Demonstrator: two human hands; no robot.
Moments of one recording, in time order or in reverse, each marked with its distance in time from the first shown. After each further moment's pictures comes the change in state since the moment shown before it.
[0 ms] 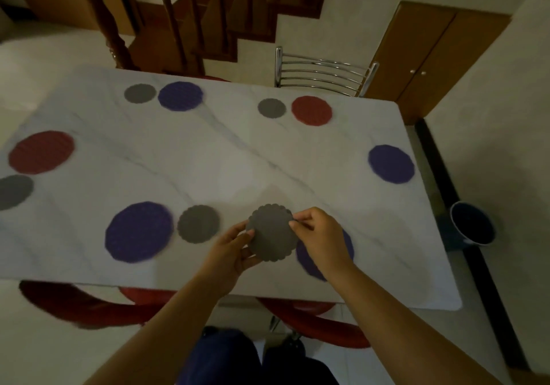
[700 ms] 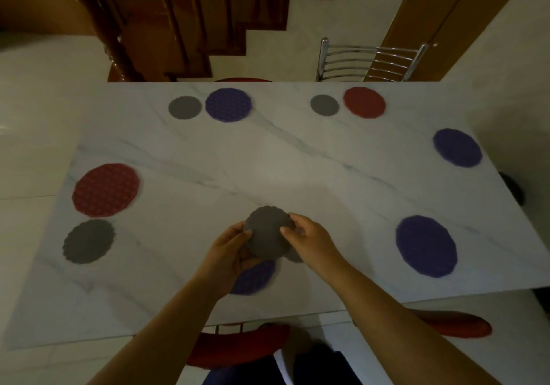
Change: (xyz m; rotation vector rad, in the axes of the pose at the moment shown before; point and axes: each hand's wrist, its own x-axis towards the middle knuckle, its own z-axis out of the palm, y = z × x) left_hand 0.031 0.152 -0.219 0.045 -0.084 -0.104; right_hand 0.040 -0.134 0.230 0.016 -0.130 0.247
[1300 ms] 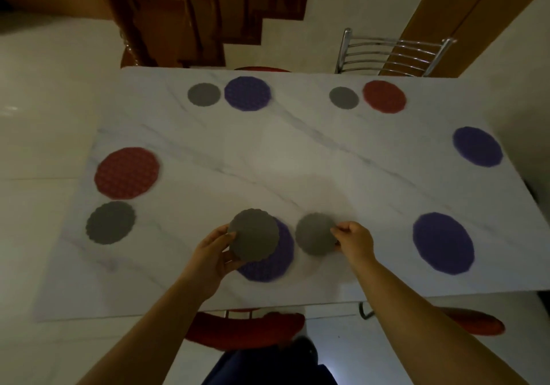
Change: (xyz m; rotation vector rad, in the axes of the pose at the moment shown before) left_hand -0.025 0.008 -0.072 -0.013 0.127 -0.033; right_hand 0.021 0.068 0.000 0.154 0.328 0.336
